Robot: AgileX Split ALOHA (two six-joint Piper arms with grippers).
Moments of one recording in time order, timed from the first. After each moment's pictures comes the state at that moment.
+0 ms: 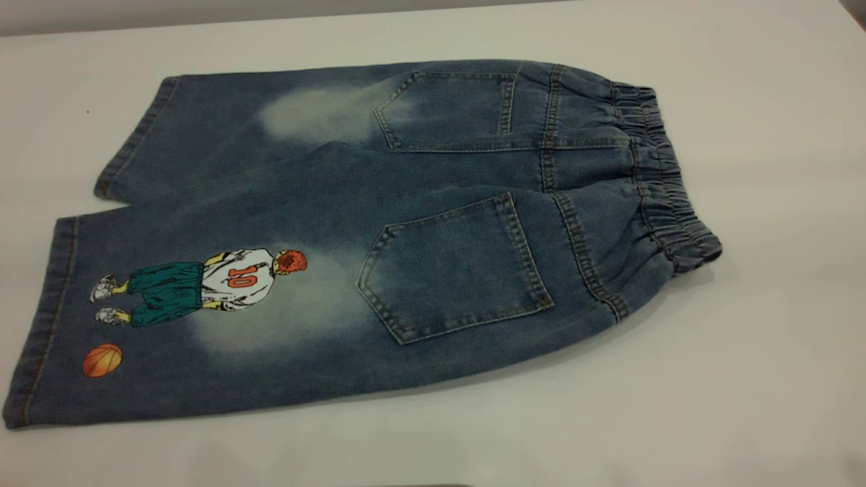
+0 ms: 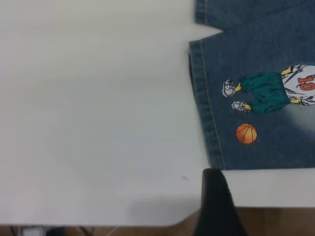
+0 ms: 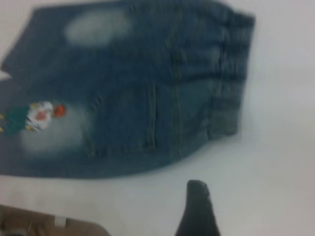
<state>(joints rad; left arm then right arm) 0.02 0.56 -0.62 0.04 0.91 0.00 0.07 0.48 -0.47 0.41 0.84 -0.06</state>
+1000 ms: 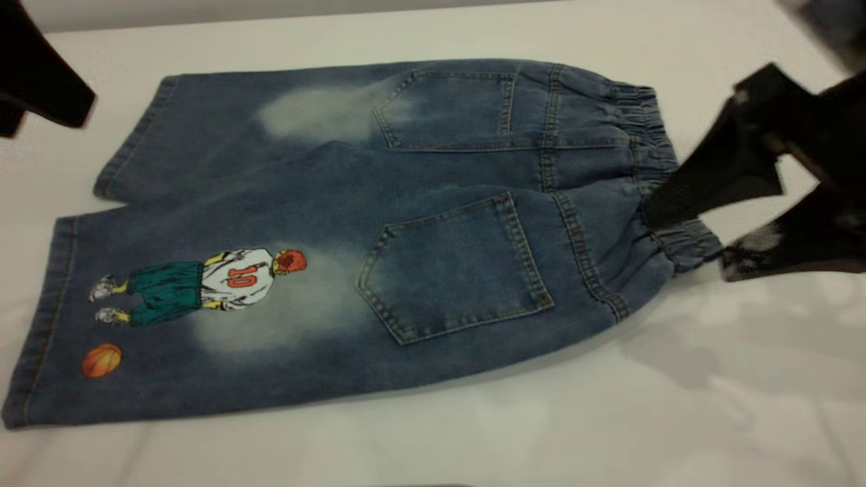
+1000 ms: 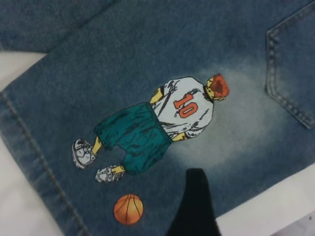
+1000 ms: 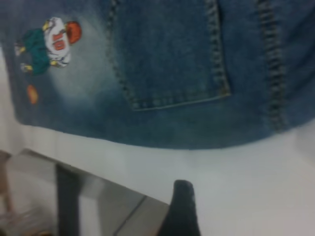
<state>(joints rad) -0.01 1.42 -0.75 -0.58 0.60 0.64 0.07 1.75 -0.54 1.47 0.69 -1.07</state>
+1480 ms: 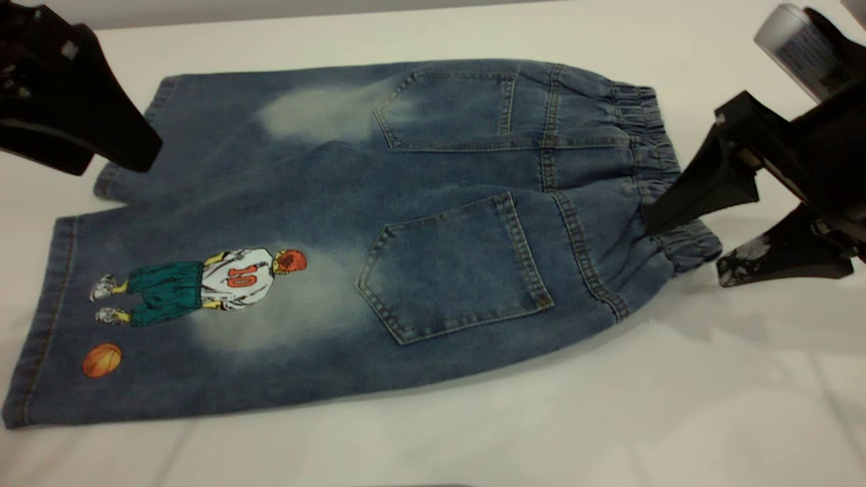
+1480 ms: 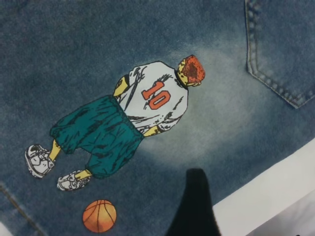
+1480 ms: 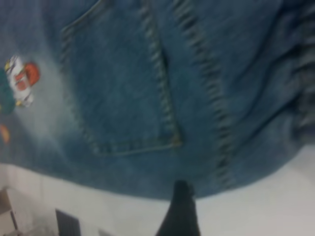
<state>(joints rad) -0.10 1.50 -0.75 -0.59 0.58 0.65 -0.01 1.96 -0.65 1.48 0.68 -1.10</state>
